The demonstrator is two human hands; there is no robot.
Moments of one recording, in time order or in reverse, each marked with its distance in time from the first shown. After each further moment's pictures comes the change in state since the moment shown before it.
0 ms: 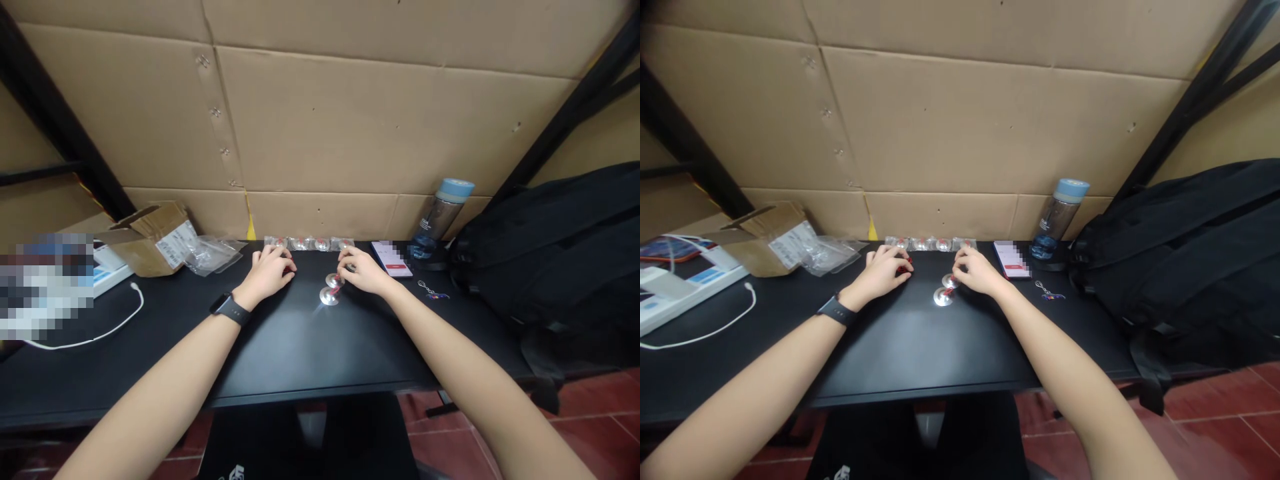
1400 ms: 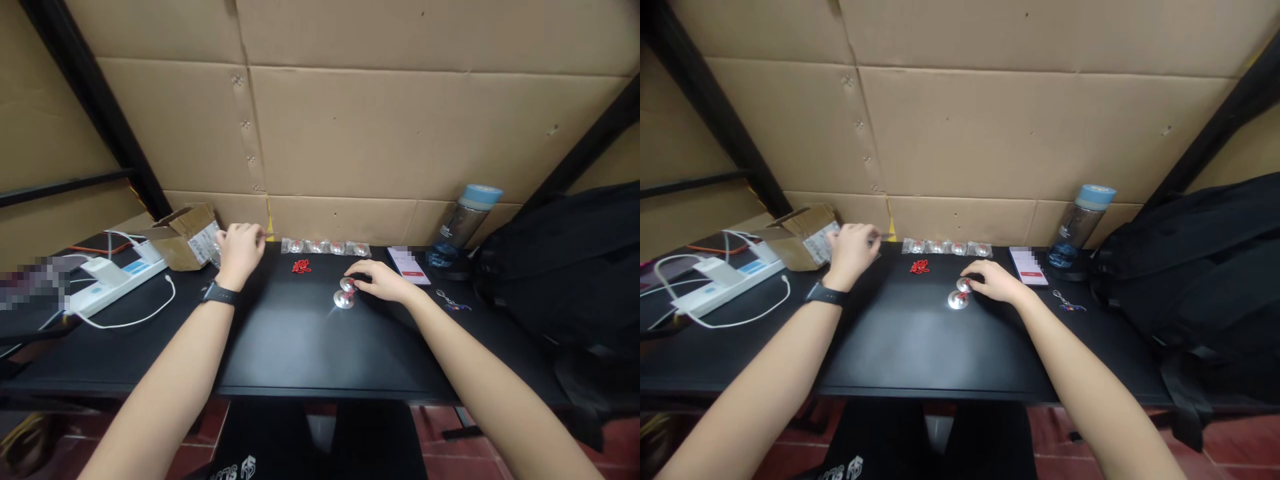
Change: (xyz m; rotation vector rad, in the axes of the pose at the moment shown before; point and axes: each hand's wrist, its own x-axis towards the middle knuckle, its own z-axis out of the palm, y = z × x) left_hand -0.008 -0.042 -0.064 0.202 0.355 -0.358; right_hand -0.003 -0.007 -0.015 0.026 -0.204 -0.096
